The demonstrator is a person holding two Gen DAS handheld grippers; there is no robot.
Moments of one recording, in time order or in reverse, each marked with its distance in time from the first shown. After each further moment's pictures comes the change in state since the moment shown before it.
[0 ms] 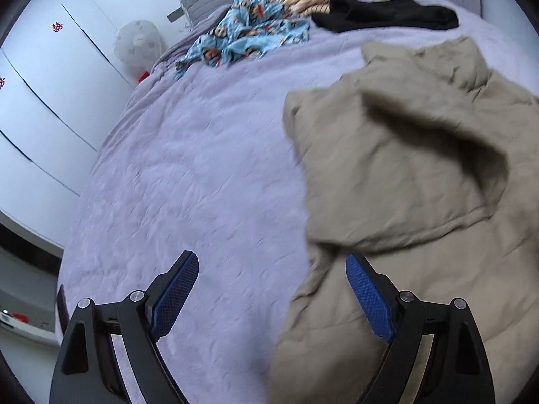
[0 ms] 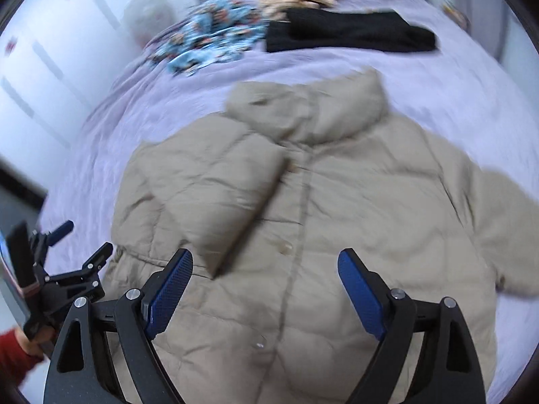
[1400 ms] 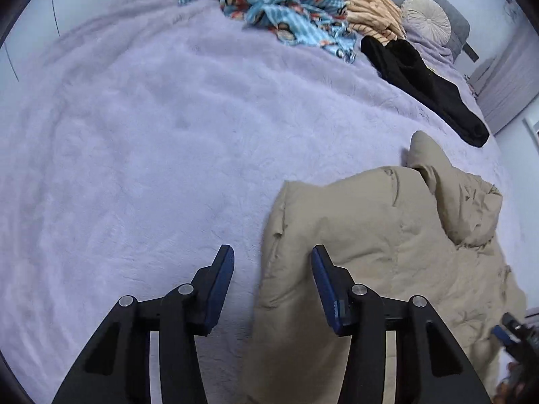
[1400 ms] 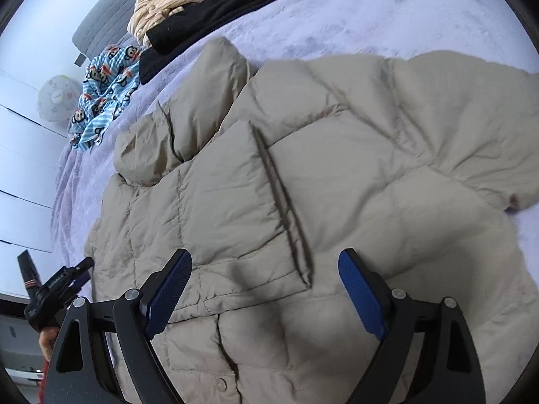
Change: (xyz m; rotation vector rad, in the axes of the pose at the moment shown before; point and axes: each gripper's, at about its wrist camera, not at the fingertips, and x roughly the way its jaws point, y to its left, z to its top) left arm 0.097 0.046 0.110 -0.444 0.067 -0.378; right arm 0.029 -0.126 -0.016 0.569 -0.005 -0.034
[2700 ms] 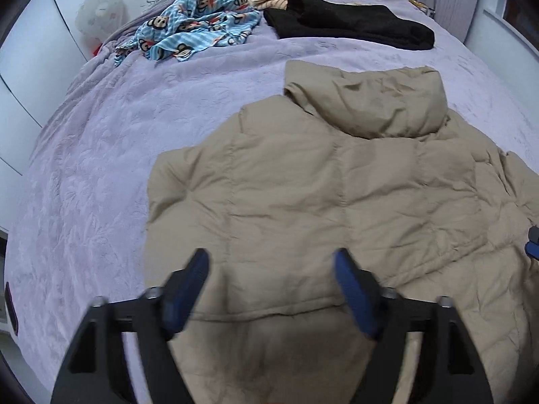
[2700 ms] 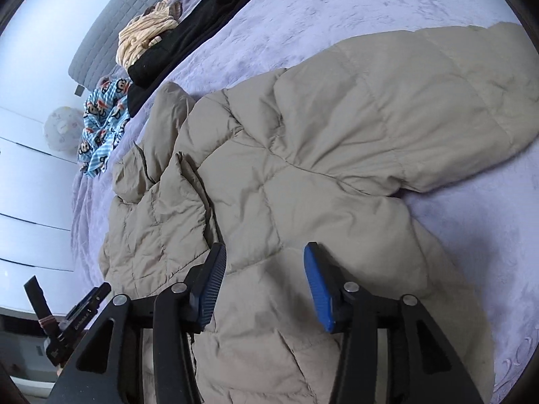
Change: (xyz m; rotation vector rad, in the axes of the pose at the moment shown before) left arm -0.046 -0.155 -0.089 0.331 0.038 0.097; right arm -0.043 -0.077 -0.026 0.132 0.010 0.107
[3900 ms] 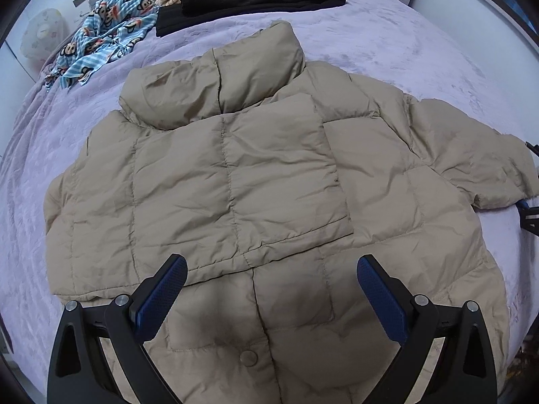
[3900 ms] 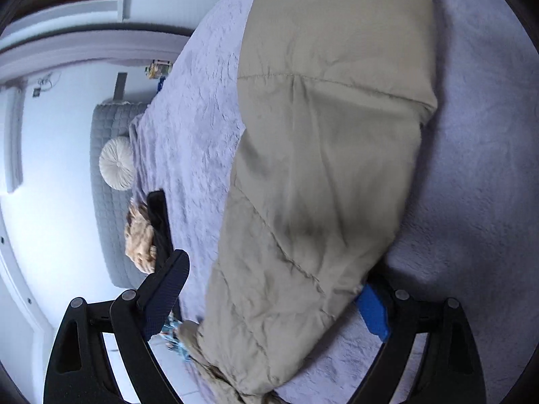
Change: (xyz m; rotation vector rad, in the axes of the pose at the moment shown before) left arm -0.010 -0.173 0.002 0.140 0.105 -0.119; right arm -0.070 -0.289 0.105 0.780 -0.351 0.350
